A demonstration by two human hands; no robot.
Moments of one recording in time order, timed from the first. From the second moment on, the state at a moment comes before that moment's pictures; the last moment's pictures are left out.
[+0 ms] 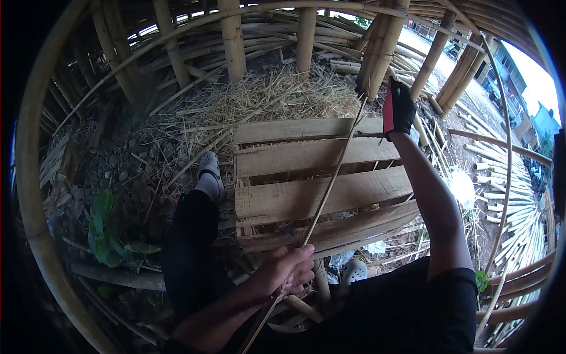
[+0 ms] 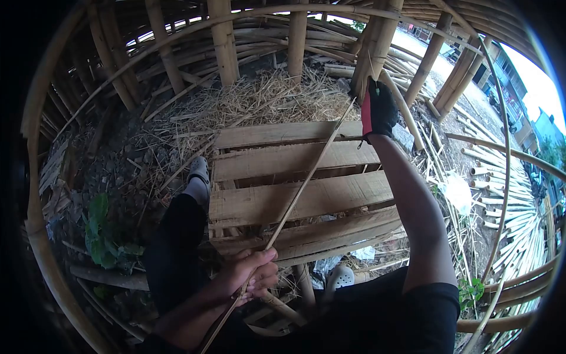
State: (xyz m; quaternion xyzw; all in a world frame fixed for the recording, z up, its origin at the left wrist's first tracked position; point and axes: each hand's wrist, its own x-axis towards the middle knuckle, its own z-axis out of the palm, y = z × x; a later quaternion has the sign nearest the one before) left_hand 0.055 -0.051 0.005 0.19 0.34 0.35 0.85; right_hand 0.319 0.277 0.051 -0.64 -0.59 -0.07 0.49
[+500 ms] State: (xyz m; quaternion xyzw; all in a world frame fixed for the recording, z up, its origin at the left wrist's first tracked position) left_hand 0.053 -0.050 -0.006 0.21 0.33 0.36 0.85; right_hand 0.305 0.279 0.043 -0.57 -0.82 -0.10 -0.05
